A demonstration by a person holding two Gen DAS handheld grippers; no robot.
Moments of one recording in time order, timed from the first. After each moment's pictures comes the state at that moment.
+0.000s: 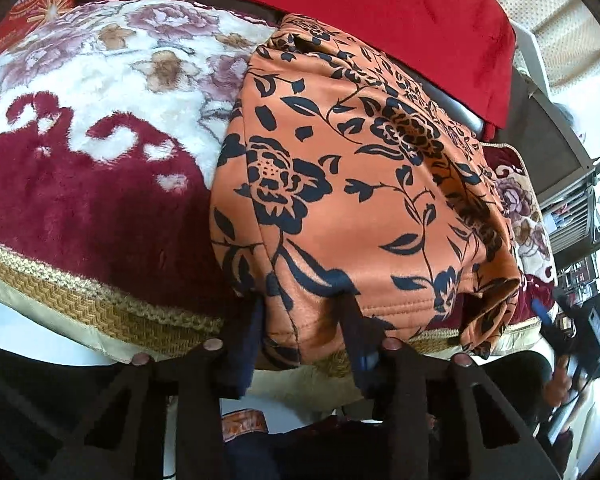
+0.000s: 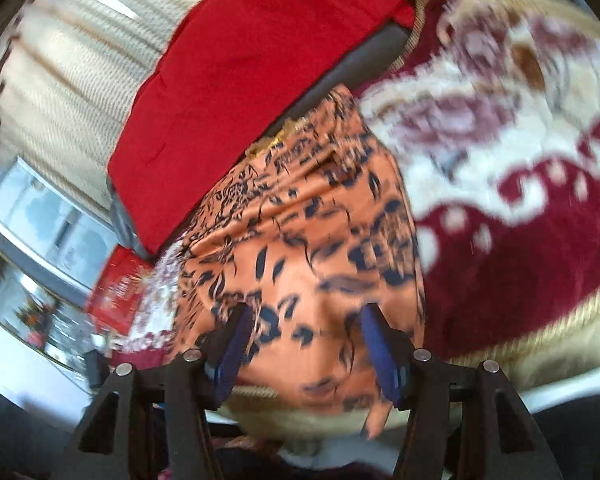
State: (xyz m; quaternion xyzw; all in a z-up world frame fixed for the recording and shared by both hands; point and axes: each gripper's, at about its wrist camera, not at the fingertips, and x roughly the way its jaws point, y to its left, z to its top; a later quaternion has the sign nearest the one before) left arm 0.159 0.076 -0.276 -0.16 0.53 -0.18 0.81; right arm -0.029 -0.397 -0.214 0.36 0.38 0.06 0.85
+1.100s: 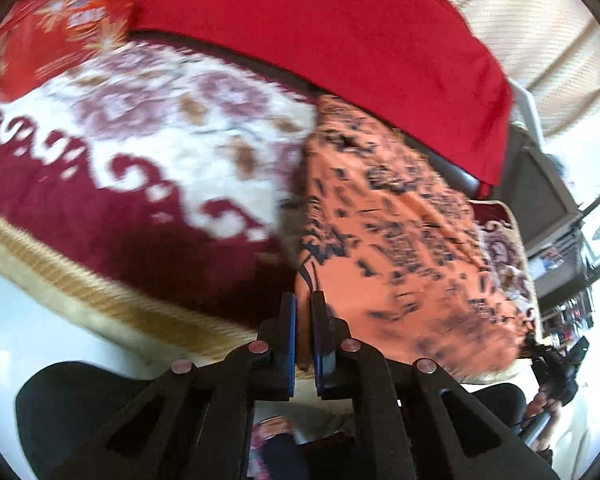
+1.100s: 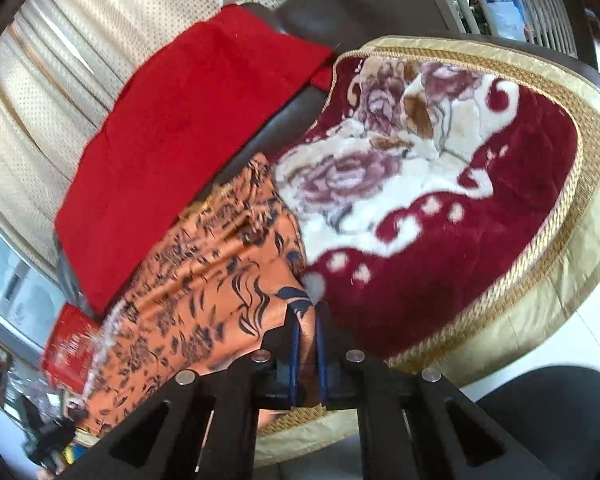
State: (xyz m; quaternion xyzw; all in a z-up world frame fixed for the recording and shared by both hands) left arm 0.141 0.176 -0.214 -0.20 0.47 -0.15 0.85; right arm -0.074 -0.429 -0.196 0.34 0.32 -0.10 0.88
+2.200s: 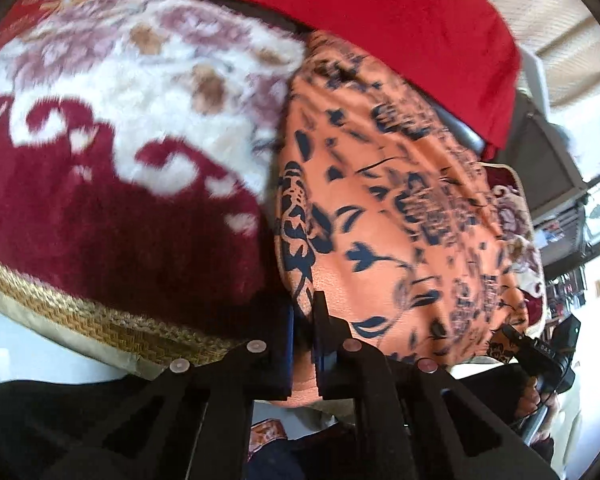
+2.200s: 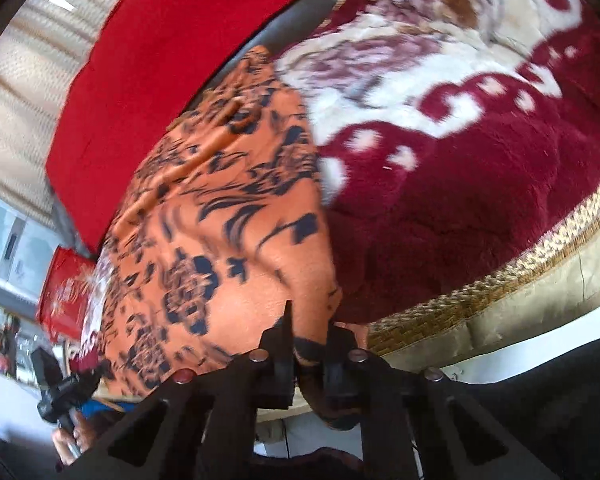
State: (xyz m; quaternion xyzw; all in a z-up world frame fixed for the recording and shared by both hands) left arm 0.176 0.133 -0.271 -0.19 0.52 -0.20 0.81; right arm -0.033 -0.397 -0.258 0.33 0.45 -0.02 0.83
